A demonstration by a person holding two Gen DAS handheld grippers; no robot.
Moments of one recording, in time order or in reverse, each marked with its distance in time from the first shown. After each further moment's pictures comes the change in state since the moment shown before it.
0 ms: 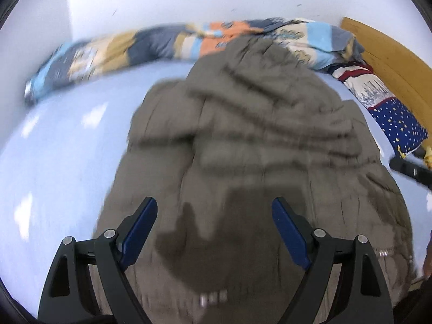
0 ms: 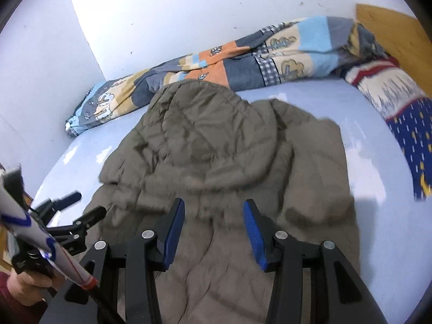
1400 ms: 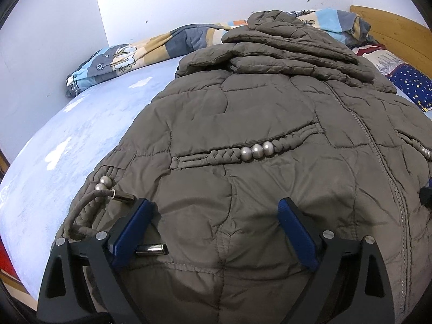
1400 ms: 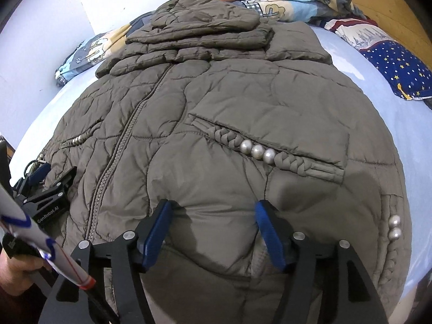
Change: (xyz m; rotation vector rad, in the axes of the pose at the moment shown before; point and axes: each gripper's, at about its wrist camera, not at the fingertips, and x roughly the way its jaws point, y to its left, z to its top) left arm -0.008 0.009 -0.146 0.063 -0.129 0.214; right arm -0.007 0.012 -0.179 -0.051 0.141 -0.121
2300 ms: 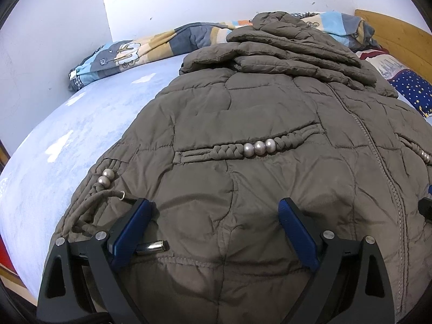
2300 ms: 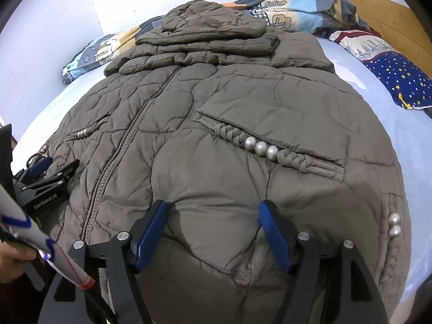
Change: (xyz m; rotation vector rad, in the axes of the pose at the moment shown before) left arm -0.004 0.002 -0.005 -0.032 -0.002 -0.002; right arm -0.005 0.000 -0.012 -0.045 -0.054 0.005
